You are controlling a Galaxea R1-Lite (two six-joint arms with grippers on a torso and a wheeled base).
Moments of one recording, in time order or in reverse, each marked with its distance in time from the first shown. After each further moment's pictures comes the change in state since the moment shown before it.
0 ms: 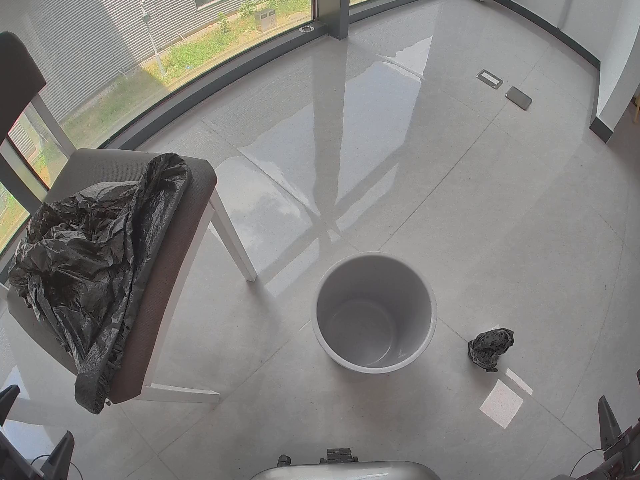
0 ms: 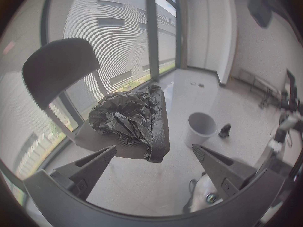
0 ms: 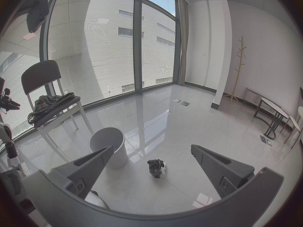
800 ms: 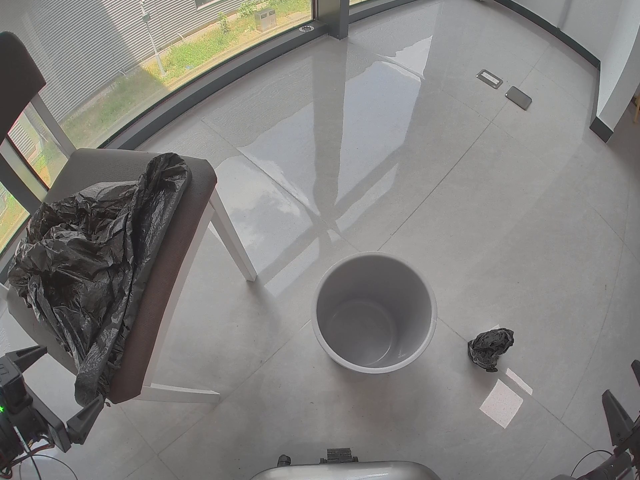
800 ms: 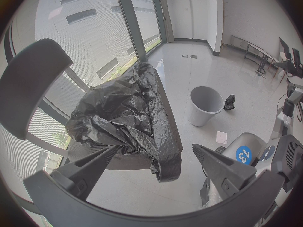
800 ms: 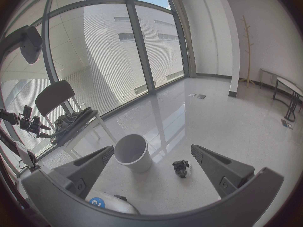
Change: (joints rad) left arm -0.019 0.455 0.065 -0.302 0.037 0.130; right arm -0.043 0.141 -0.073 -0.037 0.230 0.187
